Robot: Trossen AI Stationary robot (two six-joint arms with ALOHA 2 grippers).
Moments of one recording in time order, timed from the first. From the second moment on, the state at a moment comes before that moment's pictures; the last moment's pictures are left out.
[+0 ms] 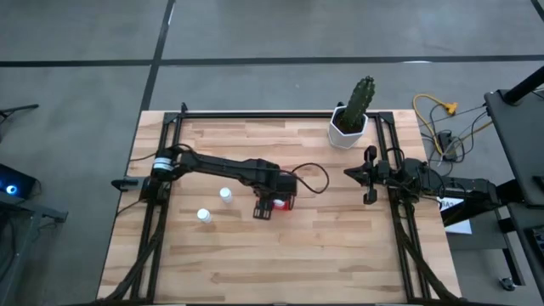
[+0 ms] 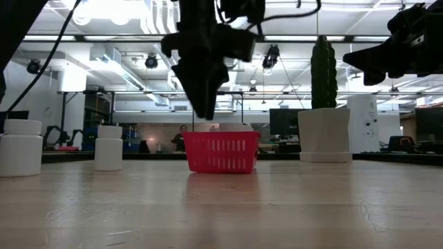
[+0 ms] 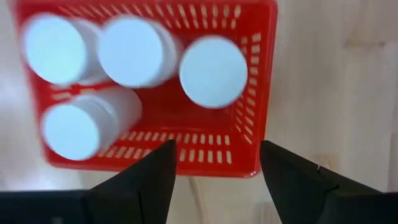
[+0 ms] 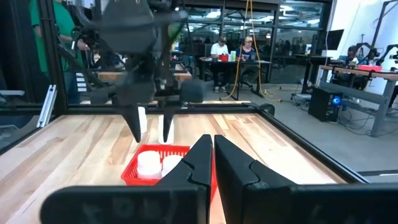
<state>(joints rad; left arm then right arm) -0.07 2.02 1.76 -1.14 -0.06 0.09 -0.11 0.04 0.01 0.09 0.00 0.00</state>
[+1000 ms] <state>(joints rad) -0.08 2.02 1.70 -0.97 0.04 0.12 -0.11 0.04 0.01 0.09 0.00 0.00</state>
